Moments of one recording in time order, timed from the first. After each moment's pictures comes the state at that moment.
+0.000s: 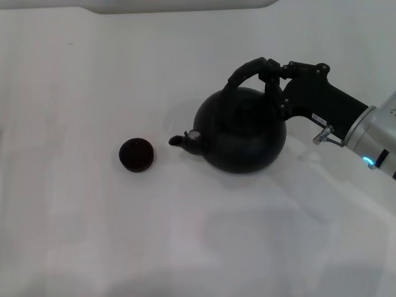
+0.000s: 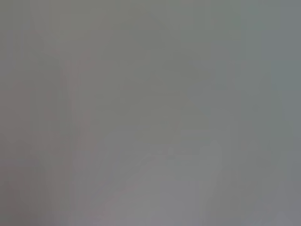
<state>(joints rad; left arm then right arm) -0.21 -2.08 0.31 -0.15 -2.18 -1.52 2.81 0.20 2.03 -1.94 -0.71 2.78 0.83 -2.64</state>
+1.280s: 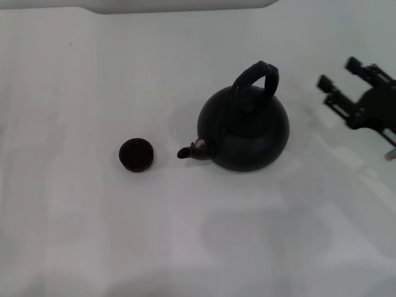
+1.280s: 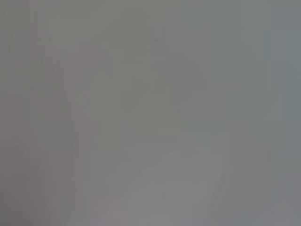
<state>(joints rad) -0.21 -2.08 0.31 -0.14 -2.18 -1.52 2.81 0.15 2.01 -1.73 -0.44 2.78 1.20 -2.58</state>
